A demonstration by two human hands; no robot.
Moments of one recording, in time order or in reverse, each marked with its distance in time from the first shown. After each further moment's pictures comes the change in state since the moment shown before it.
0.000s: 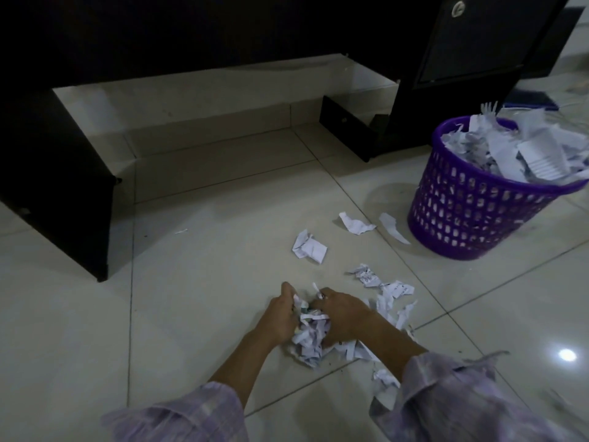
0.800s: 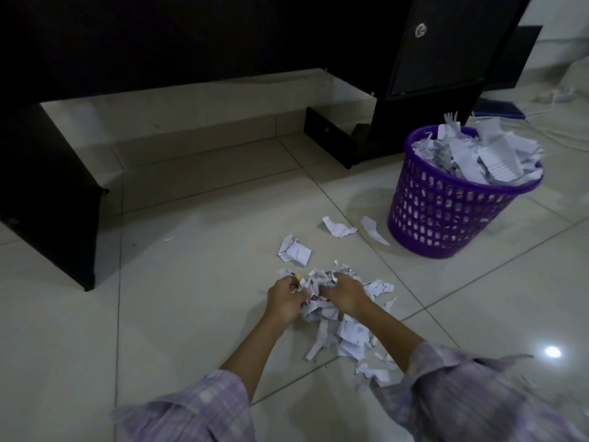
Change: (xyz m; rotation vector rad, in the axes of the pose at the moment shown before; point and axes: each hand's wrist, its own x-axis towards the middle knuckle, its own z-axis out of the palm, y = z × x) left_hand 0.004 0.056 0.003 -0.402 0.235 -0.185; right_hand -0.027 0.006 -0.028 0.800 0.268 0.467
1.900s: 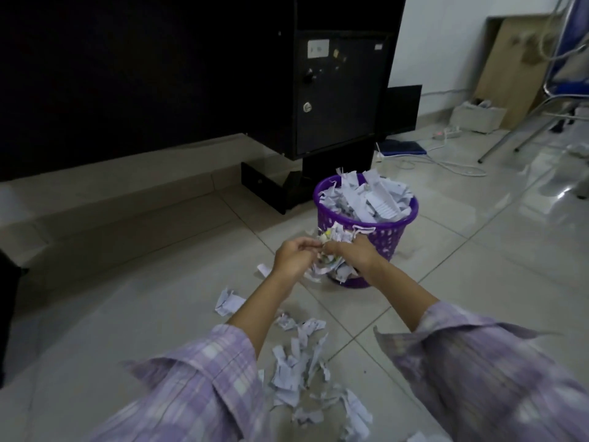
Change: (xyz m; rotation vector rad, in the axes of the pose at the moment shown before) left_hand -0.003 0.209 0.074 -0.205 -0.215 0.249; right_hand -0.035 0.010 -0.212 0.553 0.362 -0.058
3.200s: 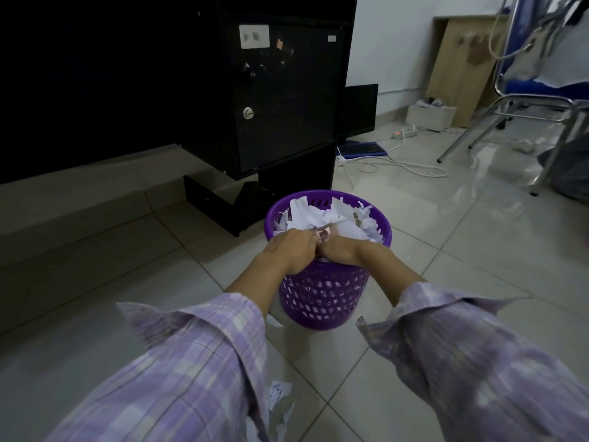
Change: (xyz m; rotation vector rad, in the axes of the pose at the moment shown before) left_hand 0.144 0.050 0.069 1.053 -0.296 0.435; right_hand 0.128 -0.030 -0.065 -0.726 -0.140 -0.073
